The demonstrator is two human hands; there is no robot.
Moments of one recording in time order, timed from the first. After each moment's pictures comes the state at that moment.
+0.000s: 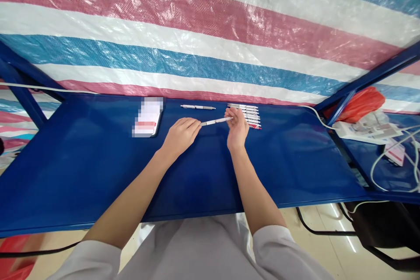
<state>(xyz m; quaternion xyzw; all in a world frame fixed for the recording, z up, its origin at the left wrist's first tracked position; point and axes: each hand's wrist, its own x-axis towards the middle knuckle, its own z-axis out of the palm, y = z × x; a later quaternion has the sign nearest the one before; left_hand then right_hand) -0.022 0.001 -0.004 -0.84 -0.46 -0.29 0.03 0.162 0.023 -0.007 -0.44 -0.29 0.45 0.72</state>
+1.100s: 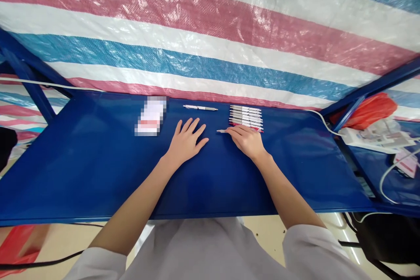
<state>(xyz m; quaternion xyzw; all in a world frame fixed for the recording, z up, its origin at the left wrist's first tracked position) -0.011 -0.019 -0.019 -0.82 -0.54 -0.16 0.00 0.245 0.008 -0.019 -0.38 -0.89 -0.14 0.22</state>
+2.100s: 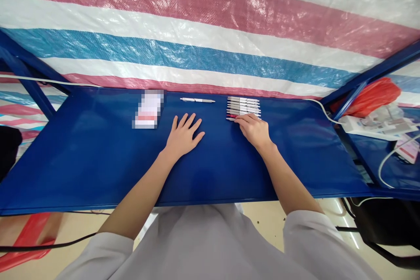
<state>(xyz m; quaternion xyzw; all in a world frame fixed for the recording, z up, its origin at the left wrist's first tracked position) -0.010 -0.024 -0.028 -0.82 -0.56 -0.13 -0.01 0.271 0.009 -0.017 -0.48 -0.85 -0.14 0.17</state>
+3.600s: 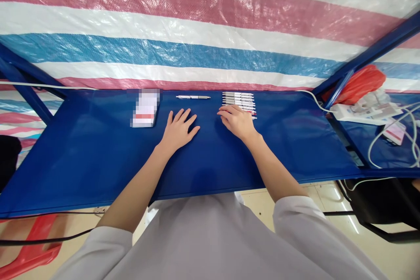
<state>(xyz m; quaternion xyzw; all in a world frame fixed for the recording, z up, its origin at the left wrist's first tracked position) -0.018 -0.019 -0.022 -0.82 -0.55 -0.14 0.00 0.231 0.004 -0.001 -0.48 -0.86 -0.07 0.18</state>
